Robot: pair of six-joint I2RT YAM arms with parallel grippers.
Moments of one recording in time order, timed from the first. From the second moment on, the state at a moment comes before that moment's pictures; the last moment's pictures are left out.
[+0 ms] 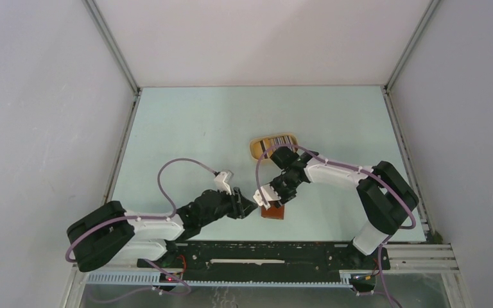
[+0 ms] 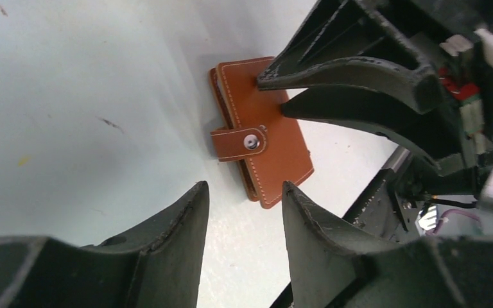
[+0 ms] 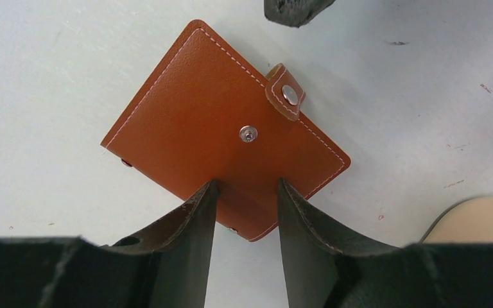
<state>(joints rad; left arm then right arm) -0.95 1.18 0.16 0.65 -0.04 -0.79 0.75 1.65 0.99 -0.66 -0.49 -1.47</state>
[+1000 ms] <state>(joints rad) -1.19 1.25 0.17 0.68 -0.21 -1.06 0.71 1.53 1.01 -0.67 -0.64 -1.21</state>
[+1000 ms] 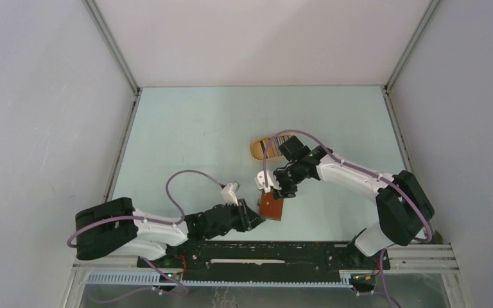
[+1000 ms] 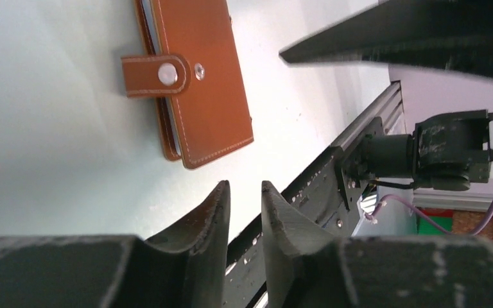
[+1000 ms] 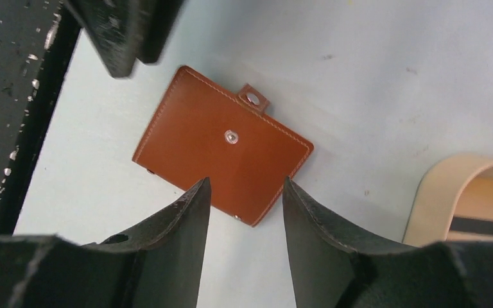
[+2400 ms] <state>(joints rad) -1.09 1.30 0.21 0.53 -0.21 -1.08 0.63 1.77 1.18 -0.80 -0.51 -0.96</state>
